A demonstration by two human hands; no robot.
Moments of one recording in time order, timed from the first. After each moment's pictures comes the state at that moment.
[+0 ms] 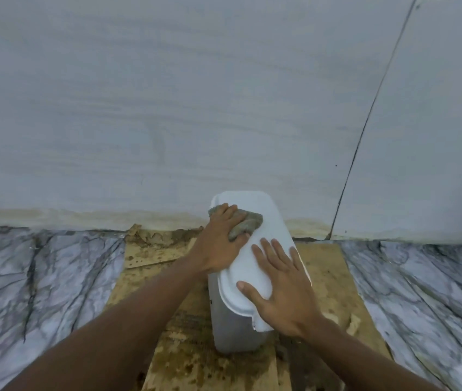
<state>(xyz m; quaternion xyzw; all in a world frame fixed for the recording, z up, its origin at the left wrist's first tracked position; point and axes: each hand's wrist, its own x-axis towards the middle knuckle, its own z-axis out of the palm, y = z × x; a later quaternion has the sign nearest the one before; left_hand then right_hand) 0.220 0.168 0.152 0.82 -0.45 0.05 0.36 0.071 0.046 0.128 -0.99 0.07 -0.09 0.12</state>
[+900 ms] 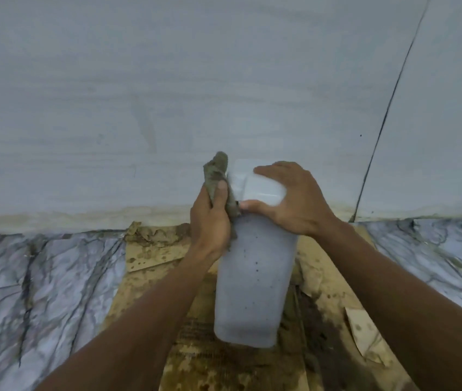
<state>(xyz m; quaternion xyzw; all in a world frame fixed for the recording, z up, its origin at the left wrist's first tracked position) 0.284 0.135 0.122 0.69 -0.17 0.04 0.70 0.216 -0.019 0.167 -0.94 0.03 -0.26 0.24</state>
